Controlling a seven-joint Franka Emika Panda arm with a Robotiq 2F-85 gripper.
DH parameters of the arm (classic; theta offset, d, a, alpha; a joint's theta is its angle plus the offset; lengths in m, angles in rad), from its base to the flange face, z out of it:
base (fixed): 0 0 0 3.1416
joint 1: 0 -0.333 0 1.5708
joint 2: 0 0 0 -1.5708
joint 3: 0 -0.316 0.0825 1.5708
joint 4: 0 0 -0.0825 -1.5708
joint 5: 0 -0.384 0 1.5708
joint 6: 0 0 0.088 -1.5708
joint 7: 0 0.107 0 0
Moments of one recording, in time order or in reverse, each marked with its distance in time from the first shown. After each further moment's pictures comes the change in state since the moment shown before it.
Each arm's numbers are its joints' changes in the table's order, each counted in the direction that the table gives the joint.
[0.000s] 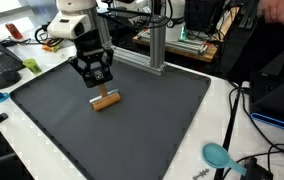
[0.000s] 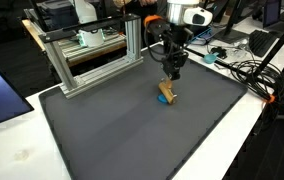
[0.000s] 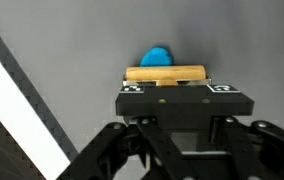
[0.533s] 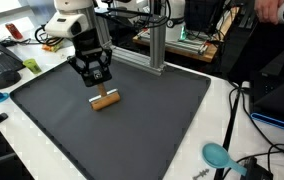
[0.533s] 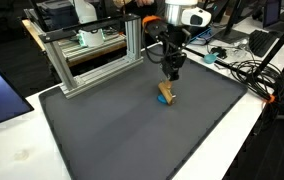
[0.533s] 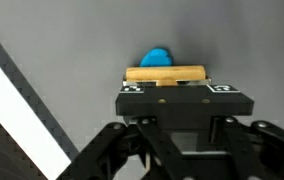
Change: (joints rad) arm 0.013 0.000 0.000 0.000 -0.021 0.002 0.000
